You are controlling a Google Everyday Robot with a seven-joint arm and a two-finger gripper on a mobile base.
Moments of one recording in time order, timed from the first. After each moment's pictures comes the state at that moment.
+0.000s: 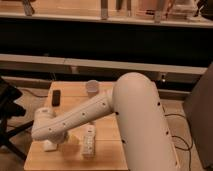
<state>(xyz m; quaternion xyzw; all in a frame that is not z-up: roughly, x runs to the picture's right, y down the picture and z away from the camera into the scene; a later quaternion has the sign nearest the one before) -0.210 0.283 0.785 -0.26 -0.15 -0.60 0.74</state>
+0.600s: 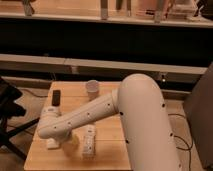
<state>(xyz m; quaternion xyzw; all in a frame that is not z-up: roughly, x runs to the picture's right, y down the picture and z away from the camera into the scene) -0.193 0.279 0.796 -0.26 -0.15 -0.58 0.75</state>
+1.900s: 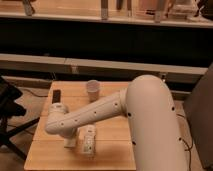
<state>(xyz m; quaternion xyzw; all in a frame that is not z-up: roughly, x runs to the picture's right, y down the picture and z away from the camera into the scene) -0.171 0.270 0.803 -0.26 -0.15 -0.57 0.76</state>
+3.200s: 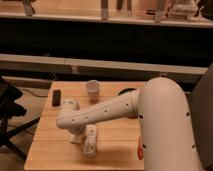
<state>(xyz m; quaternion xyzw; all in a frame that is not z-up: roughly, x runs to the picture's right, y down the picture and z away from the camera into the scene) -0.120 0.251 0.821 -0.27 -0.14 -0.53 0.79</state>
